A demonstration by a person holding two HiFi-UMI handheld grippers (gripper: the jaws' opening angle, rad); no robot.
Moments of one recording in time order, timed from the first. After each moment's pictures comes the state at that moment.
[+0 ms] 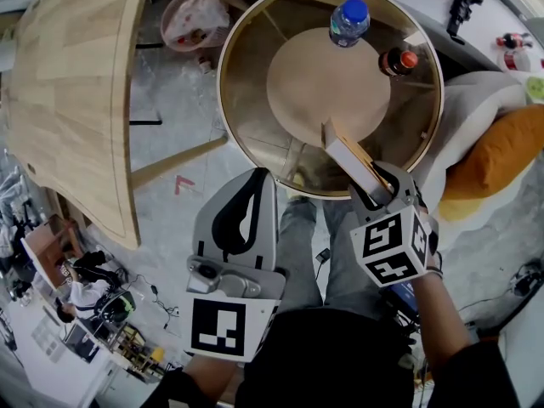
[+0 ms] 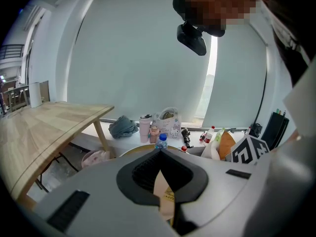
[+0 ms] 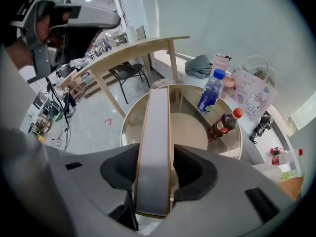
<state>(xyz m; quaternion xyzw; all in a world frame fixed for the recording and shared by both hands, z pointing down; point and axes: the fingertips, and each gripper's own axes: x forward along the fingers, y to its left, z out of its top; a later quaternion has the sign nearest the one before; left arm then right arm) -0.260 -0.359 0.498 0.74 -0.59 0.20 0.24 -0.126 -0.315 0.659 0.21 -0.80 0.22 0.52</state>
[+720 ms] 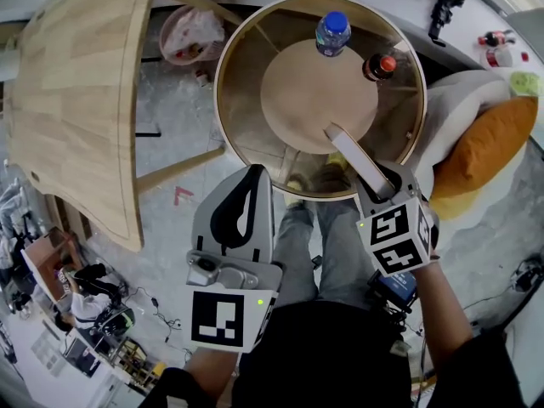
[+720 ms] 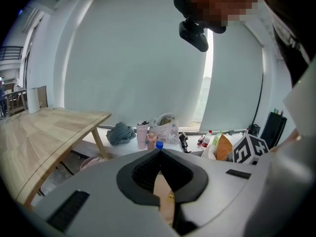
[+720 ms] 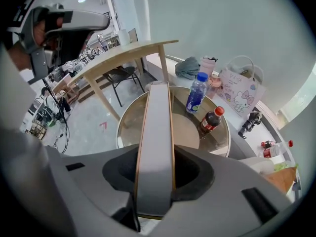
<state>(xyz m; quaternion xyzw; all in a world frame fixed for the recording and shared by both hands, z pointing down) -0.253 -0.363 0.469 0.75 -0.59 0.19 0.22 -0.098 -0.326 0.635 0.26 -0.78 0.23 0.52</state>
